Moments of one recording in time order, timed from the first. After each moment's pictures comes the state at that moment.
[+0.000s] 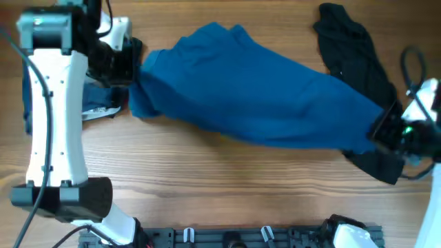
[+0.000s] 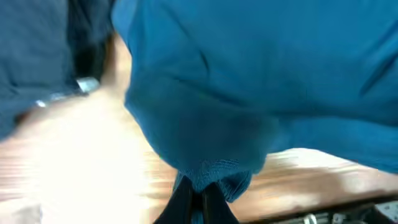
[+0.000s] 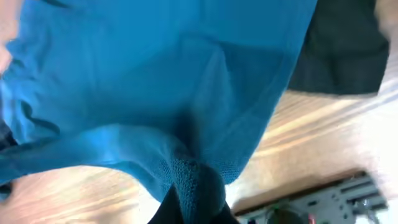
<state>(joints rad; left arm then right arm) -0.03 1.79 2.10 -1.68 0.18 -0.02 -0.30 1.18 1.55 -1.61 -0.21 0.29</state>
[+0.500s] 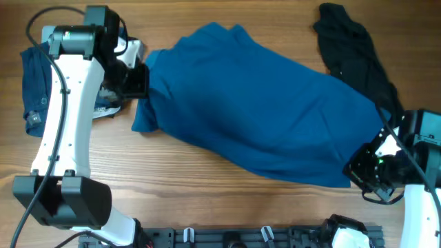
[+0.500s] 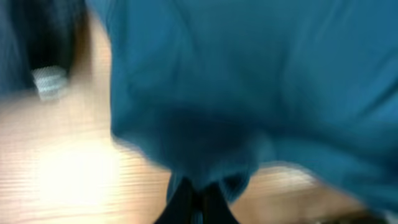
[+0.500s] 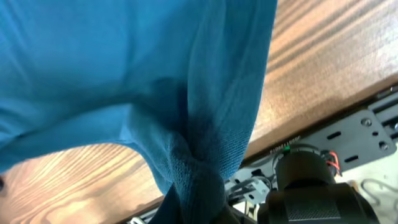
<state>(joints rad) -0.04 1.74 1.77 -1.43 0.20 -0.05 -0.30 1.01 1.14 -1.60 -0.23 0.44</state>
